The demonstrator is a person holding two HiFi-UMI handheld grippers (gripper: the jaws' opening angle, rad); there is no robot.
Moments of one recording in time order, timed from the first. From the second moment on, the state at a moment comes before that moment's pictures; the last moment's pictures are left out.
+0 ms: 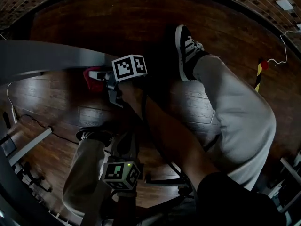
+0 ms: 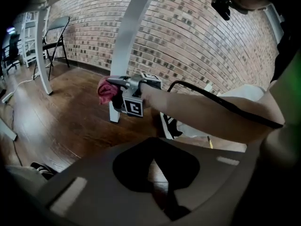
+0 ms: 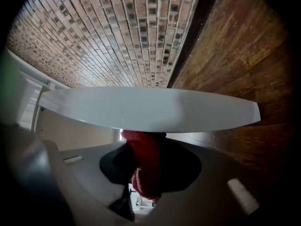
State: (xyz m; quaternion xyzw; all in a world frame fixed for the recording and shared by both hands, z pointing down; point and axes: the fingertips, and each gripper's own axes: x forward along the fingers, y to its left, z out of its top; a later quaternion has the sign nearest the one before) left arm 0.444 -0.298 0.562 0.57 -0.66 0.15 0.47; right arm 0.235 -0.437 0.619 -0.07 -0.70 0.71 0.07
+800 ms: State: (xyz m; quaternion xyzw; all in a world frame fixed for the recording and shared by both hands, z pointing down) left arm 0.444 -0.290 0.627 0.53 -0.63 0.24 0.52; right arm 0.256 -0.426 0.837 0.01 -0.69 0.67 0.27
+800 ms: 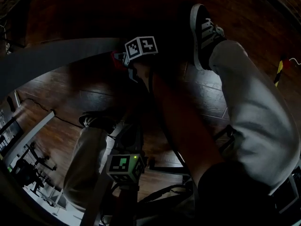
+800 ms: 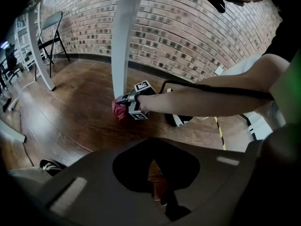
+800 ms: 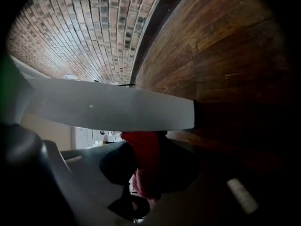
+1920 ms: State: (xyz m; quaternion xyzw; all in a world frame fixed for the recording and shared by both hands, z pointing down) left arm 0.444 -0.307 0.630 0.54 -0.62 0.23 0.52; right arm 0.279 -0.435 0.899 0.09 -0.67 0.67 0.32
